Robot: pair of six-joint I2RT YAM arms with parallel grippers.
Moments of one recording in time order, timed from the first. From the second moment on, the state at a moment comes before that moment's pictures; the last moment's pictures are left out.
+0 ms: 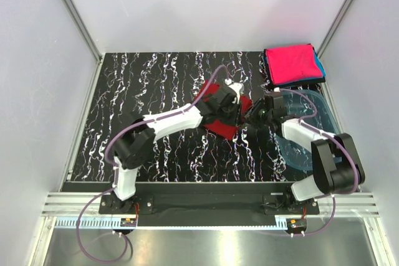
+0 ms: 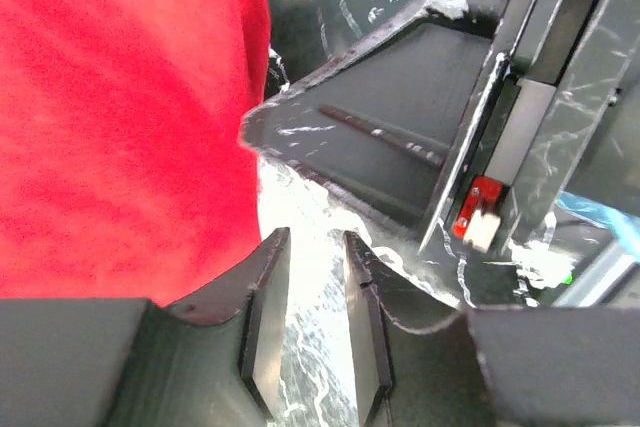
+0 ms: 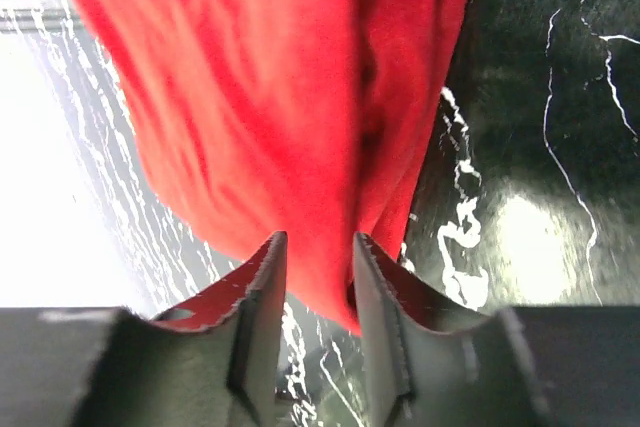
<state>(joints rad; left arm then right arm) -0.90 1.97 1.48 -0.26 0.08 -0.51 0.25 1.49 0.71 0.05 -0.20 0.97</state>
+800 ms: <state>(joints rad) -0.78 1.97 1.23 -0.14 0.23 -0.58 0.26 1.71 0.85 -0.05 -0.17 0.84</state>
